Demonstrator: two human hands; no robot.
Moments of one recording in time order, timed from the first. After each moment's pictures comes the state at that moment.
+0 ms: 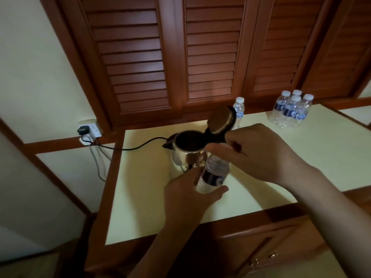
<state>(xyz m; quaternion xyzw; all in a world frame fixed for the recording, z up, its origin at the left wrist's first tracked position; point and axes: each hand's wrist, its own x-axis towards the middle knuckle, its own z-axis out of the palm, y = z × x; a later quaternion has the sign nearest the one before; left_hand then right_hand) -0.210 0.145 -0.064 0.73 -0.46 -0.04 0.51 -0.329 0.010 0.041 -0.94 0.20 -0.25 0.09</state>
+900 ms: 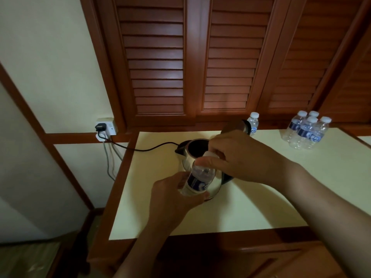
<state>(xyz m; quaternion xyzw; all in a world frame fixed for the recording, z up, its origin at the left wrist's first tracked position) -0.167 0.165 -0.069 0.74 -0.43 -0.04 0.52 -0.280 0.016 0.061 -0.99 0.05 -0.13 0.06</state>
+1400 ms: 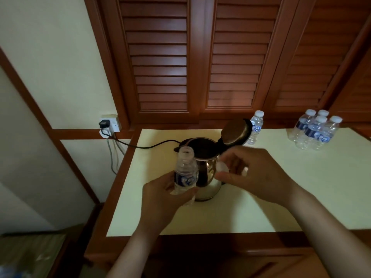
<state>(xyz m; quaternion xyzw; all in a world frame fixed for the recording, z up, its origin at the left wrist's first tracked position) -0.162 0.170 -0.077 0.72 -0.38 -0.08 0.58 -0.318 -0.013 0.010 -0.92 0.10 -0.23 0.31</state>
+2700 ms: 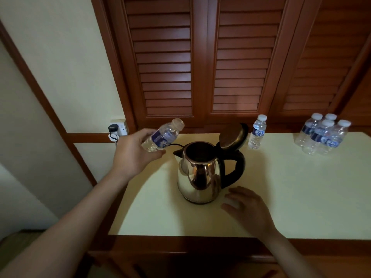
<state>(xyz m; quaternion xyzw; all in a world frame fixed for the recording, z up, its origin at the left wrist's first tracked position) -0.067 0.161 -0.007 0.79 -0.43 0.13 0.42 -0.333 -0.061 -0.186 -0.90 0.23 -0.28 0.23</state>
